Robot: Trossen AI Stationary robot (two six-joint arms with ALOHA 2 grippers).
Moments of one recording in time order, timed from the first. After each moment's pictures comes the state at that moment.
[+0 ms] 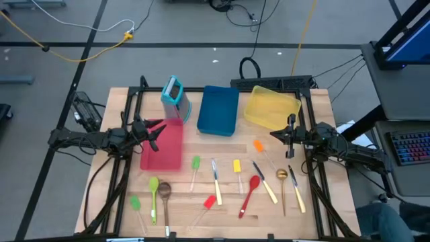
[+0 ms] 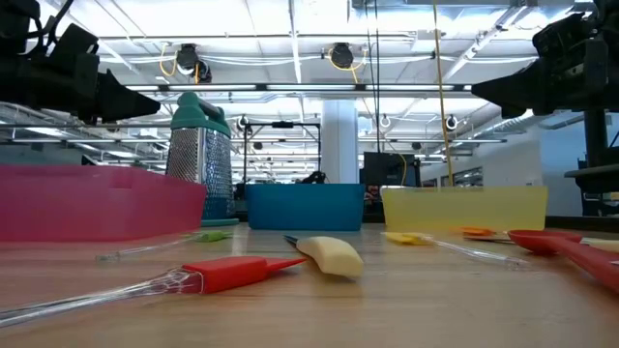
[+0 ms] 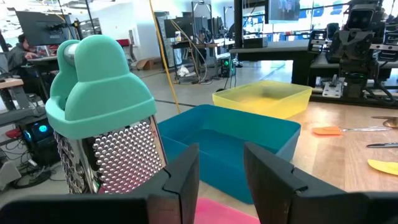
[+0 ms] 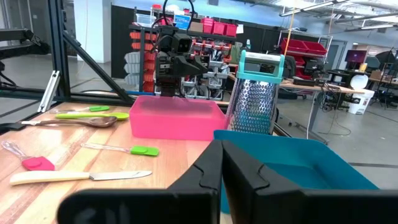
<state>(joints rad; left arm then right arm) -0.10 0.10 0.01 0.09 -0.66 0.07 -0.27 0.01 0.02 0.04 -0.18 -0.10</state>
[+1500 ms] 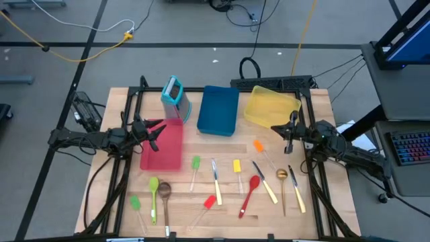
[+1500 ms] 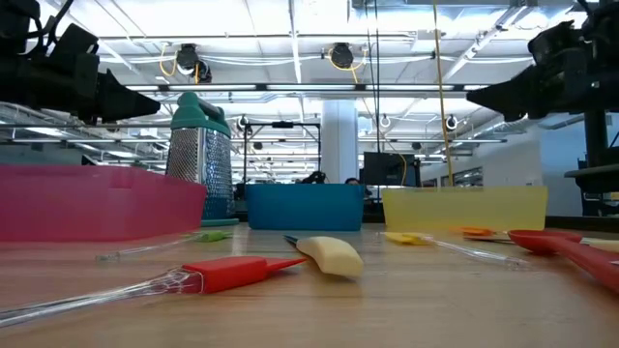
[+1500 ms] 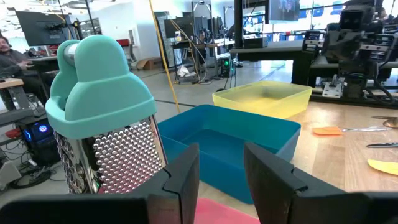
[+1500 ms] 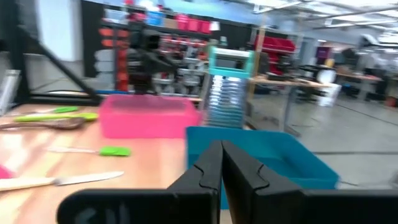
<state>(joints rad) -0.10 0.10 0.01 0.09 -0.66 0.07 -0.39 0.01 0.02 0.04 -0.19 -0.10</state>
